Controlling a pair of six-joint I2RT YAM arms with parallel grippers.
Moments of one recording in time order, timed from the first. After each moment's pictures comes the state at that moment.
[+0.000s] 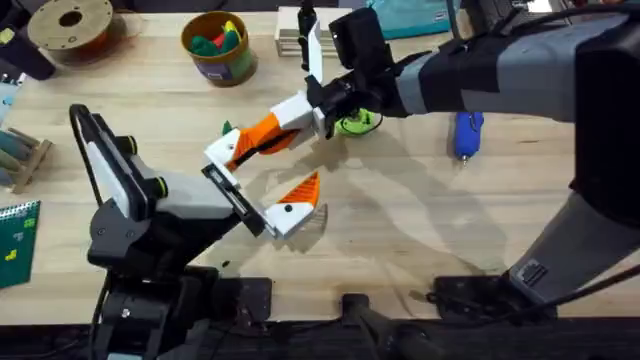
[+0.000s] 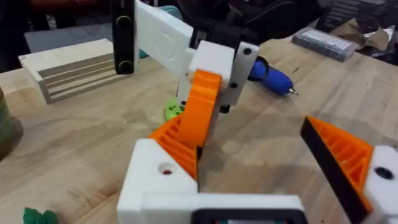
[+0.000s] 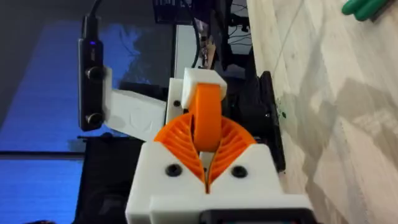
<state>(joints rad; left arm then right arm) -0.09 0.01 0.04 -0.14 0.76 -0.05 0.59 1.97 1.18 0.12 -1.44 0.76</state>
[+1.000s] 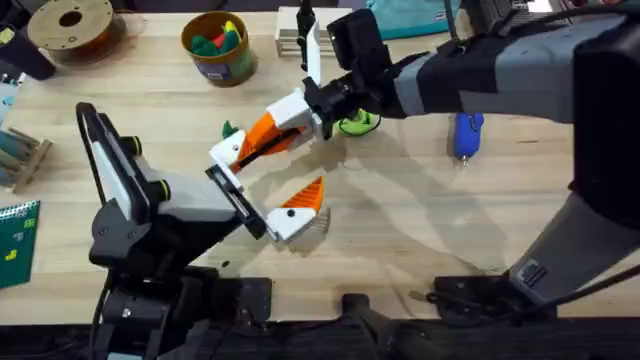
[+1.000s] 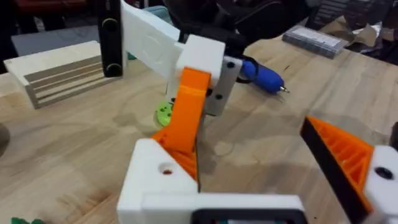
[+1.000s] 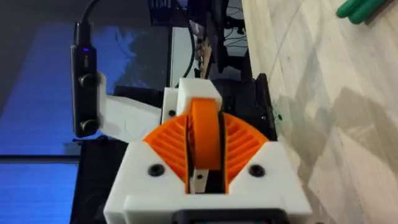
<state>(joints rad) -0.09 0.01 0.04 -0.14 0.78 -0.04 0.60 1.97 1.18 0.12 -1.42 0.76</state>
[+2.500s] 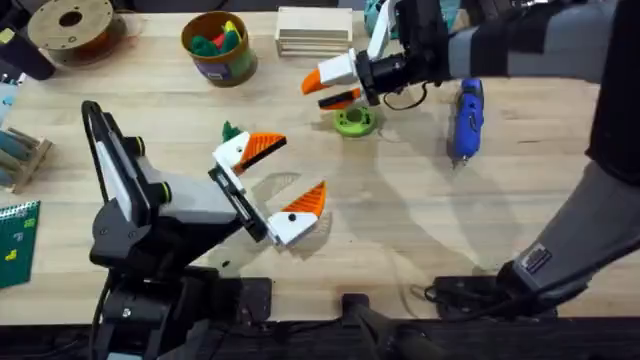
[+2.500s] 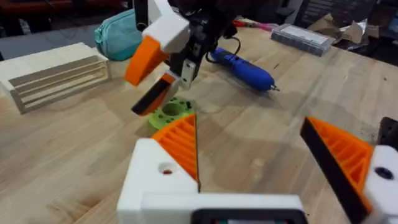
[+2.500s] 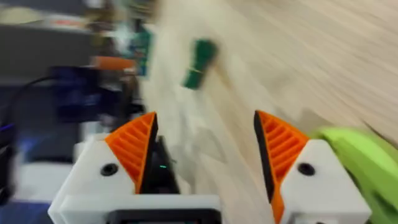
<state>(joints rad) -0.10 0.01 0.04 -0.14 0.82 -0.04 0.31 2.00 1.24 -0.17 -1.10 0.37</state>
